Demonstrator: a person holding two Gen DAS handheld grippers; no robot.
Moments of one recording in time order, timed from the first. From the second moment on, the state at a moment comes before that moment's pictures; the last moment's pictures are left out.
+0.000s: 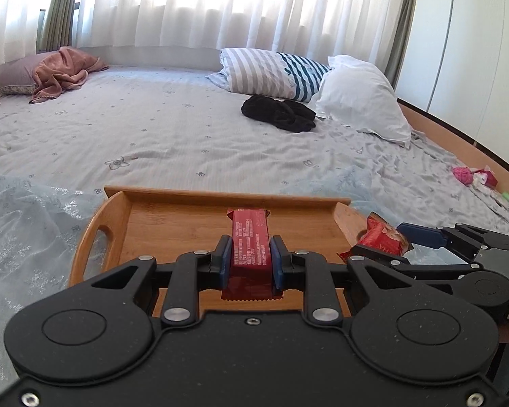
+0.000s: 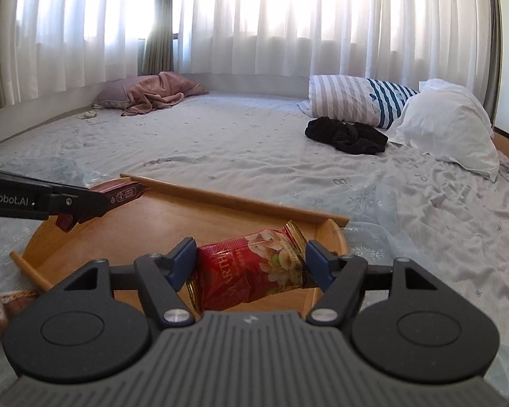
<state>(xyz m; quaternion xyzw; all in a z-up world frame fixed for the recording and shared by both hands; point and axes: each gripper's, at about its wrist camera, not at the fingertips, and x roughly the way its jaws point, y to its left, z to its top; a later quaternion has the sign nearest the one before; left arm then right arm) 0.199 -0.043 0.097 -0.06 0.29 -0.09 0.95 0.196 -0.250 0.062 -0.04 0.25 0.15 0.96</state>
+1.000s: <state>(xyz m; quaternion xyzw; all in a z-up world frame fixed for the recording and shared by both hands) 0.307 -0.052 0.019 -0.04 0.37 -0.03 0.93 0.287 -0.231 0.016 -0.03 0.31 0.11 0.94</state>
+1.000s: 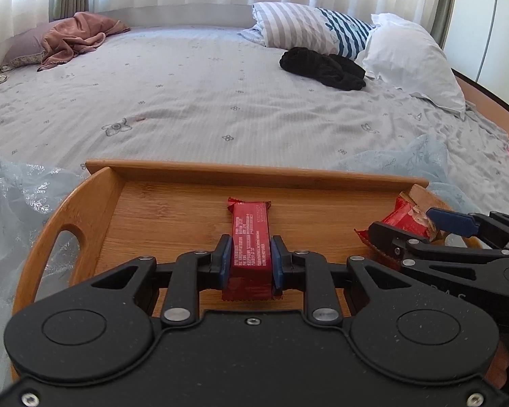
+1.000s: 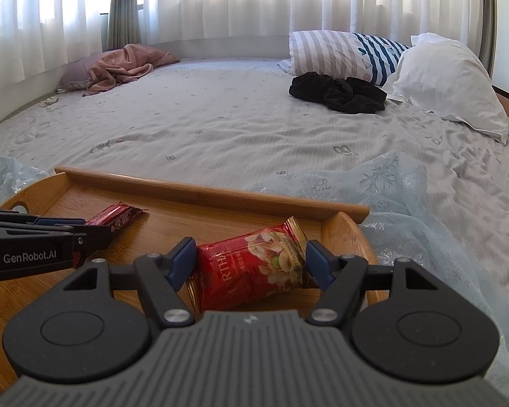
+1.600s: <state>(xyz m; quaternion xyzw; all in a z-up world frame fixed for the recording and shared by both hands) 0.305 -0.056 0.018 -0.02 0.37 -0.03 0.93 0.285 -0.233 0.016 -0.02 0.31 0.12 0.94</state>
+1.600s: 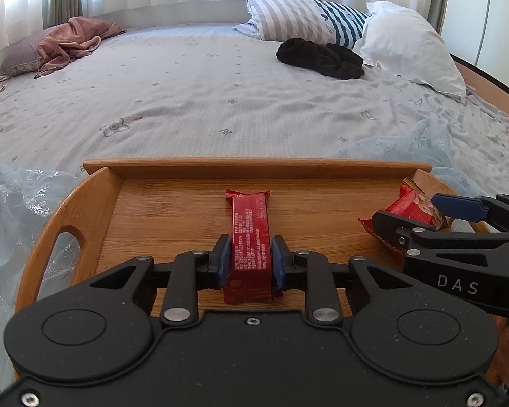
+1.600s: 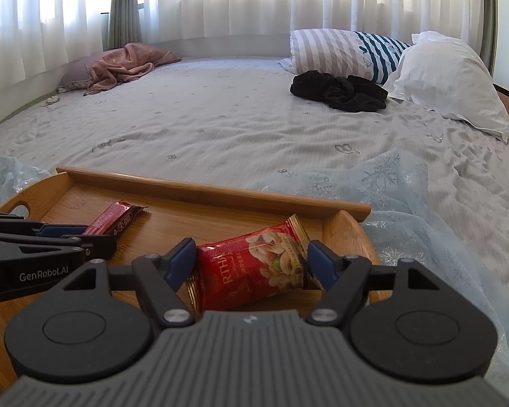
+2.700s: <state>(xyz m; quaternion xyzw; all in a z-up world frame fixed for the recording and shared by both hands) 0.103 -0.015 0.086 0.00 0.28 -0.08 0.95 0.100 -0.260 0.054 -0.01 0.23 0.13 0.96</state>
